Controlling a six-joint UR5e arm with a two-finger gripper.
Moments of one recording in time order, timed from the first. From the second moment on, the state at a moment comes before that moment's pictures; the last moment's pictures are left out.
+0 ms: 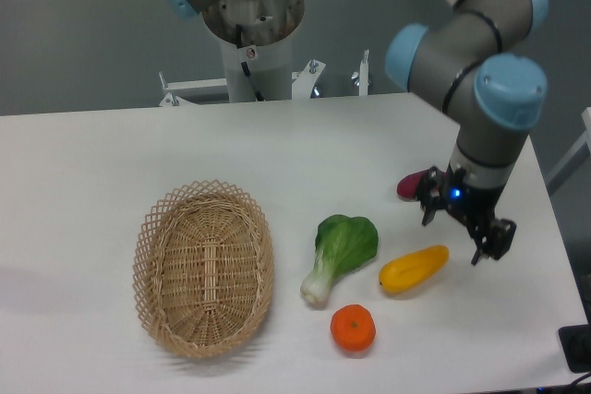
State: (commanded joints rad) arm 2.67 -2.14 -1.43 -0.99 1.40 1.53
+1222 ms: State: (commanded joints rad) arm 2.63 -2.16 -1.58 -0.80 1.50 1.61
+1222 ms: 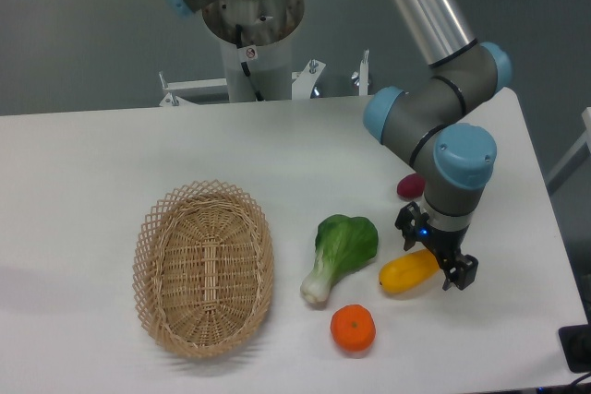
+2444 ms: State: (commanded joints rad) arm 2.61 -2.17 -1.59 -0.79 1.53 1.54
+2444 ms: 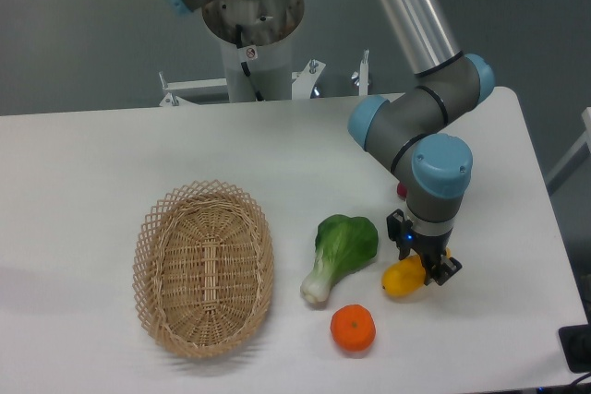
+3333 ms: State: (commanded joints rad) arm 2.60 -2.03 -1.49 -0.80 1.36 1.39
